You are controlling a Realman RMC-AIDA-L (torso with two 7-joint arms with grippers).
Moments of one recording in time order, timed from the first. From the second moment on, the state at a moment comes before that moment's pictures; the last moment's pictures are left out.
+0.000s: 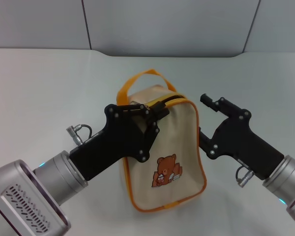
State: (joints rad) left arm -0.54 -2.08 -0.16 -0.19 2.34 1.57 0.39; right arm 0.45 2.09 0.36 0.15 -2.43 -1.45 0.00
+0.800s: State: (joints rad) left arm -0.55 -2.08 -0.15 -0.19 2.34 1.57 0.39; right arm 0.45 2.09 0.36 0.16 -2.43 -1.44 0.00
